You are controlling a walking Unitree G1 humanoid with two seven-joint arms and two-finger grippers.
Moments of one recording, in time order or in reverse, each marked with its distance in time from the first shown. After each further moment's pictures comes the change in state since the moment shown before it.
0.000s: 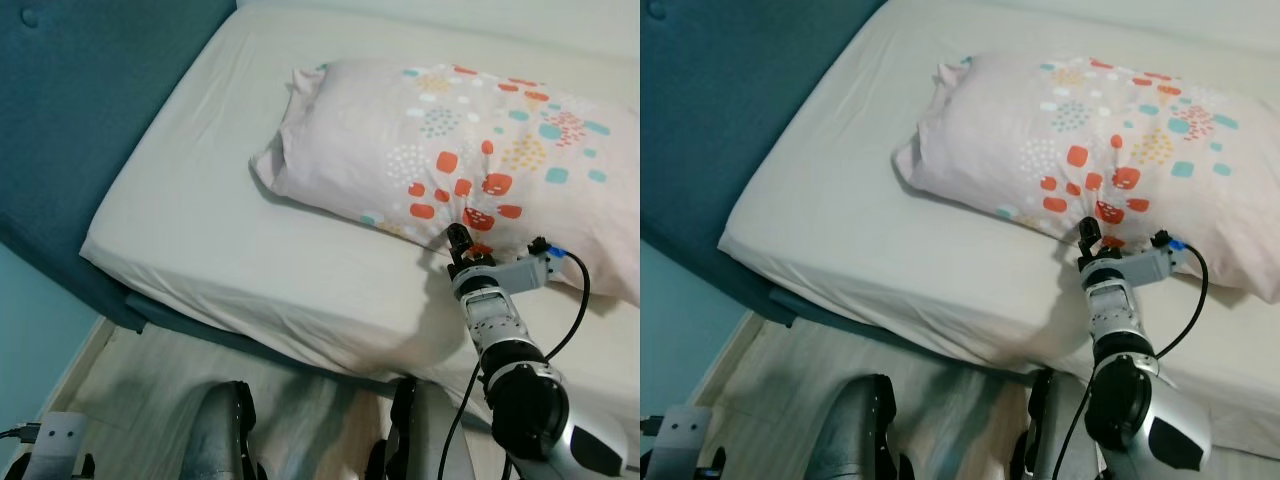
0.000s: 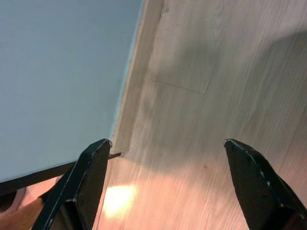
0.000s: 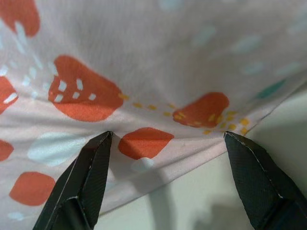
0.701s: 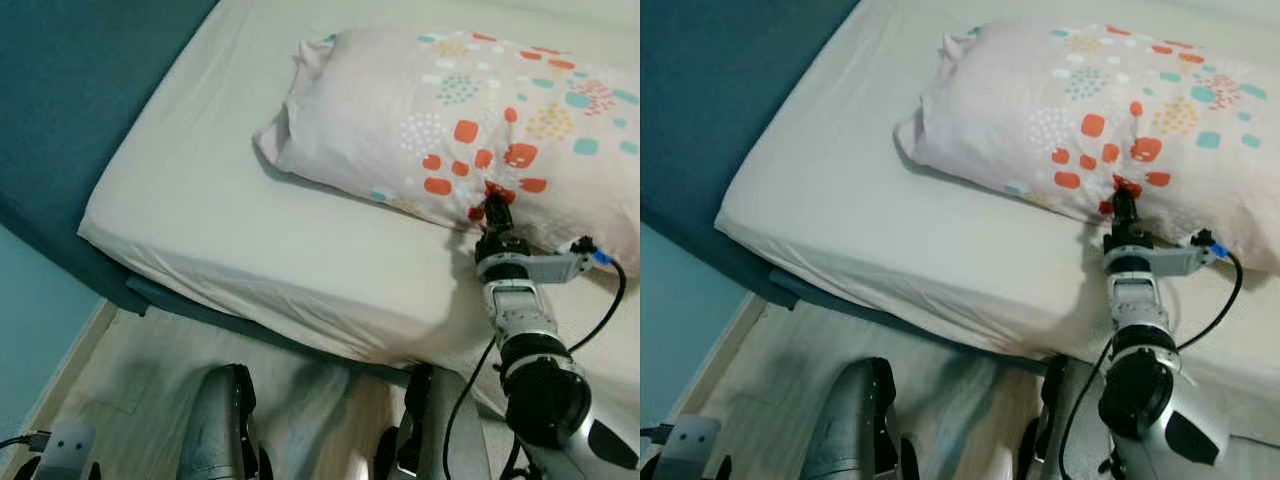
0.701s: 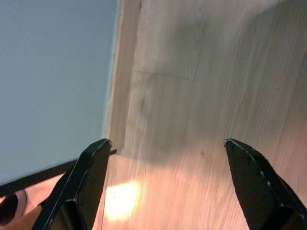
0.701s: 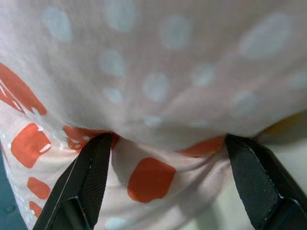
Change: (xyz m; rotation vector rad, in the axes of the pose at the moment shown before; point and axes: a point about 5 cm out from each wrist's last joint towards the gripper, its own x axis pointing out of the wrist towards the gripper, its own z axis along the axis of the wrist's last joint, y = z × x) left arm -0.009 -0.005 -0.002 0.063 -0.052 -0.064; right arm 0.009 0.027 0.039 0.209 -0.102 0.259
